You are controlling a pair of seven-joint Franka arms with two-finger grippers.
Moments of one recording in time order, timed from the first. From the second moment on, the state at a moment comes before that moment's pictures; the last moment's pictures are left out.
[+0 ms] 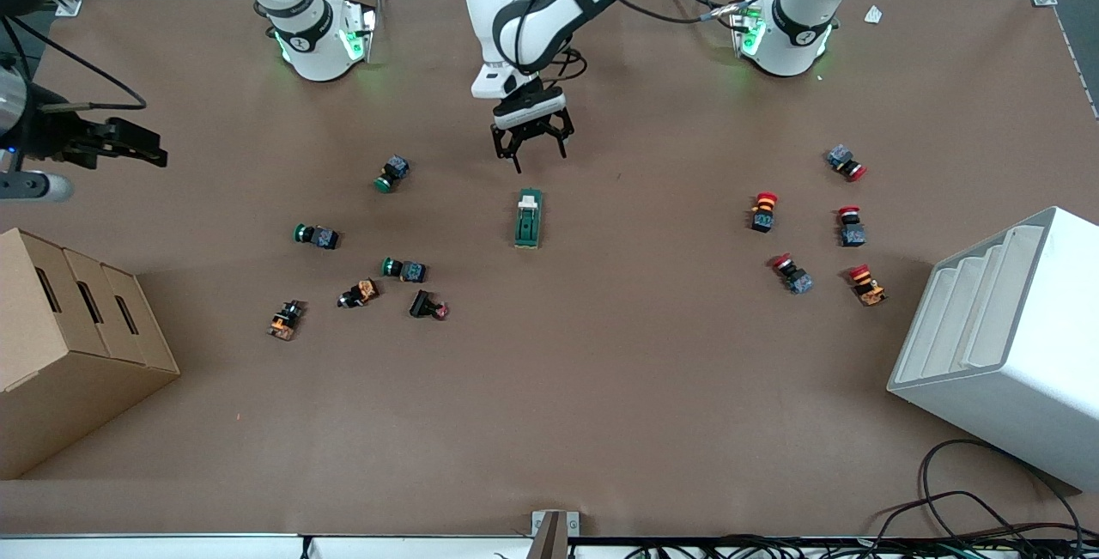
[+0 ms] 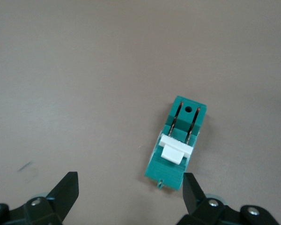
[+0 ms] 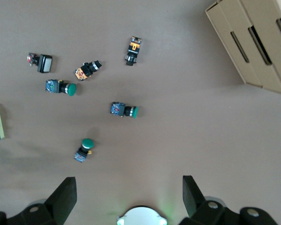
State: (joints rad) left arm -0.70 0.68 -0.61 -1.80 1.17 1.99 -2.25; right arm 0.02 0.01 -0.02 -1.61 0.02 1.44 0.05
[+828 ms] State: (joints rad) left arm -0.72 0.82 -0.59 -1.85 1.69 1.99 -2.44; right arm 0.44 0.10 -0.01 -1.81 0.15 1.85 0.91
